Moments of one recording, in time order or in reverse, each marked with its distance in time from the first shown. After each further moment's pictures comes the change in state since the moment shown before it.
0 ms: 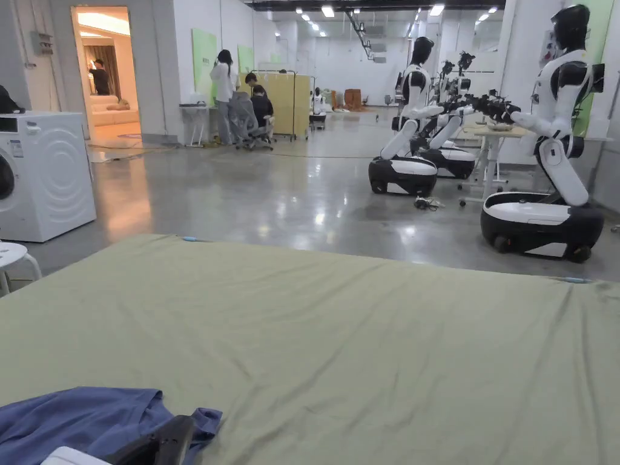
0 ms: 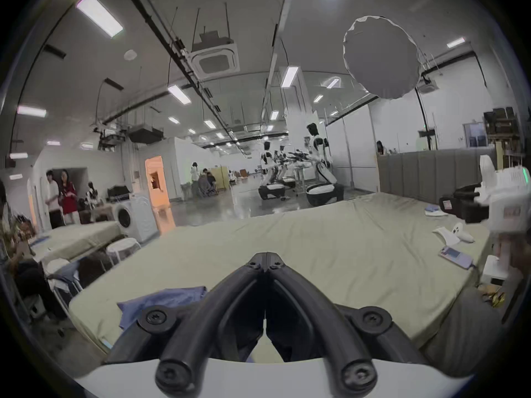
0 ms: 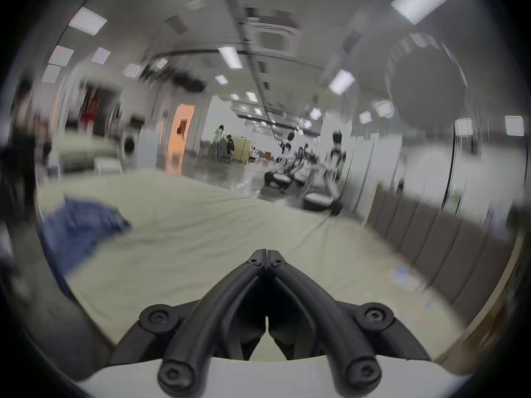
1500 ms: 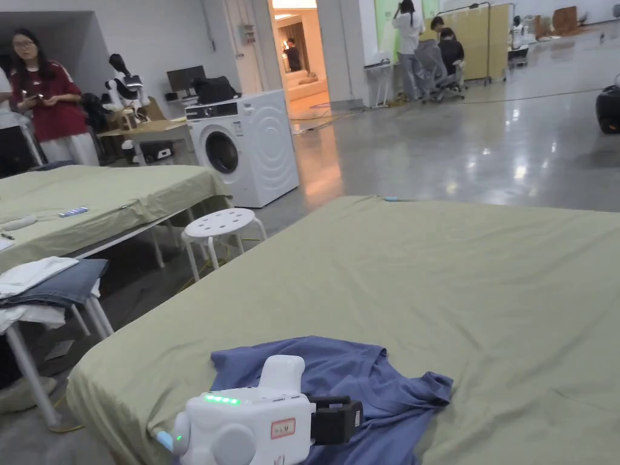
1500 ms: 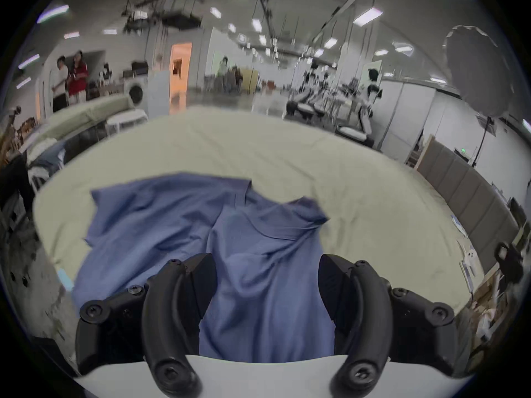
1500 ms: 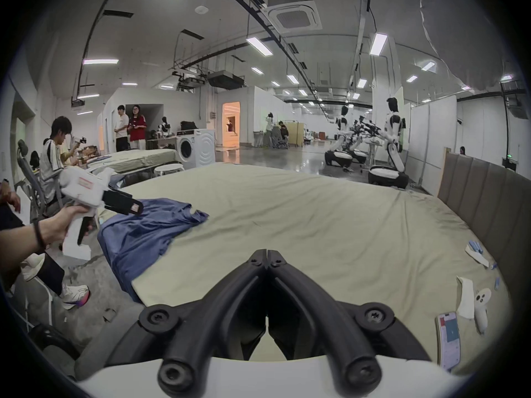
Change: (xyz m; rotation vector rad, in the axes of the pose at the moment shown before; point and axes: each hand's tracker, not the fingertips) left arm -0.195 -0.132 -0.169 -0.596 0.015 0.410; right arm -0.085 -0.019 -0.016 -0.103 0.333 0.005
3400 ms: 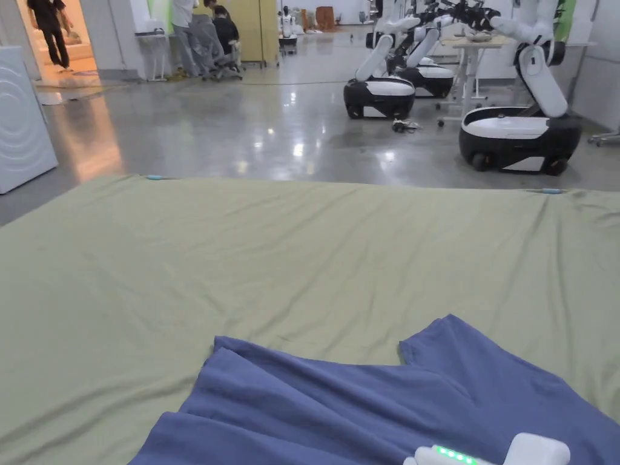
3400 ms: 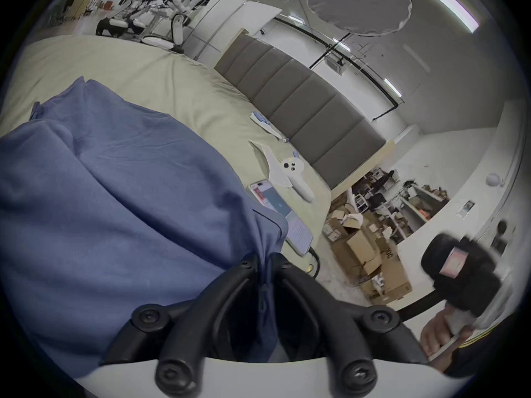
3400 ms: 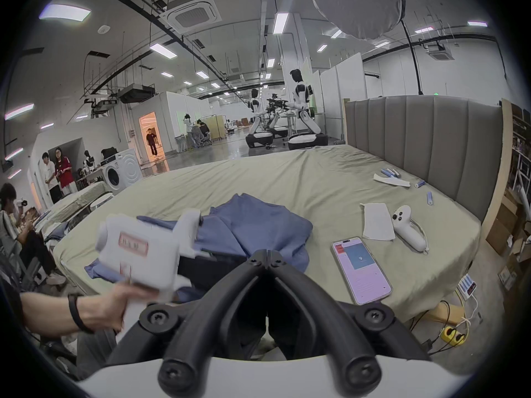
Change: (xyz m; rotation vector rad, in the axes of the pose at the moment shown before) left arm 0.483 -0.157 -0.053 -0.433 -1.024 -0.248; right arm 0.120 -0.052 0.119 -0.060 -0.375 -0.313
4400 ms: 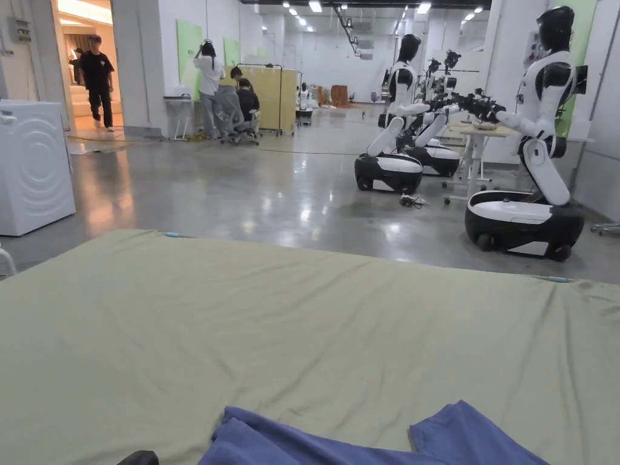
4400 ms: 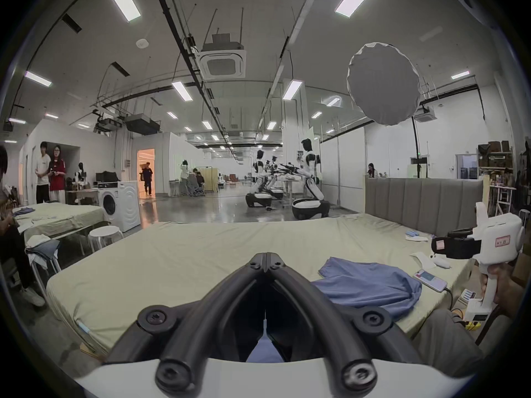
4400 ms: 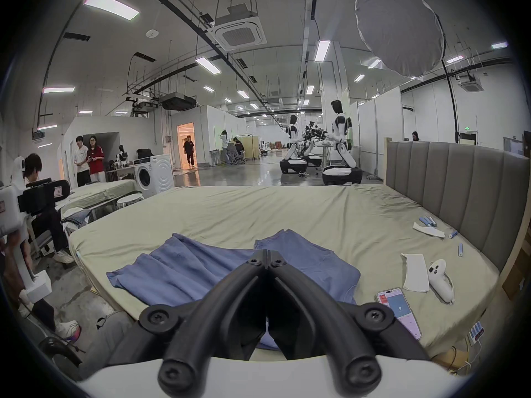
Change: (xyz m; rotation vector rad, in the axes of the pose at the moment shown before) left arm 0.095 -0.106 0.371 0.835 1.003 -0.389; right arm -0.063 0.026 -0.004 0.156 0.169 0.140
